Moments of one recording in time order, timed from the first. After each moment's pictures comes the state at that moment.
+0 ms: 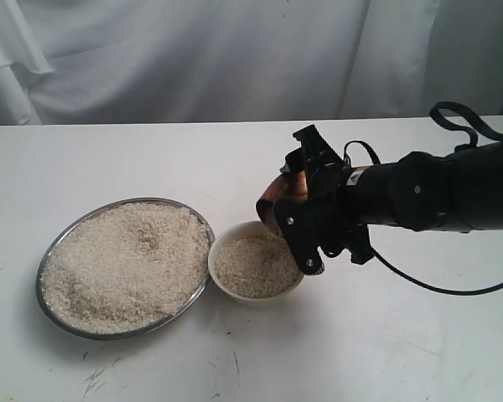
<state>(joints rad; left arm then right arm) -0.04 -0.01 0.00 -0.09 0.28 0.19 0.51 1.78 -0.91 0.42 -0.08 -2.11</state>
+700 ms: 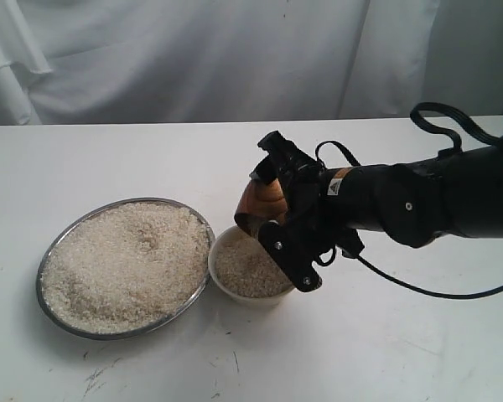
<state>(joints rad) -0.04 -0.01 0.00 -0.09 0.28 0.19 0.58 1.75 -0.91 0.22 -0.09 -2.11</state>
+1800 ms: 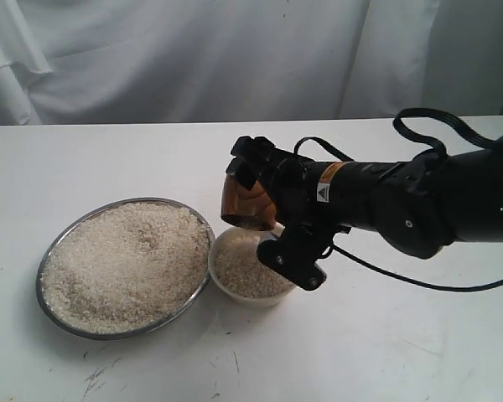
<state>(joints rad) -0.04 -0.01 0.00 -0.09 0.28 0.19 0.60 1.75 -0.91 -0.09 -0.19 -2.11</state>
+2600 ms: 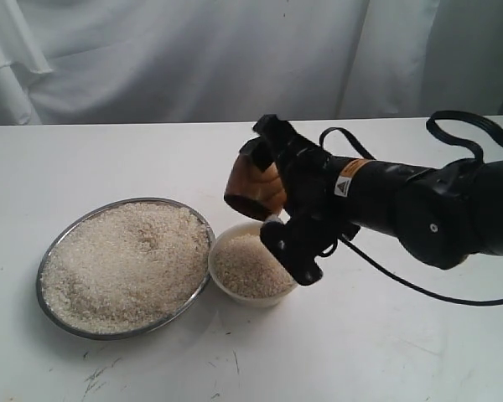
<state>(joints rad) -0.04 -0.01 0.00 -0.09 0.28 0.19 0.60 1.68 -0.84 0.12 -0.27 -2.06</state>
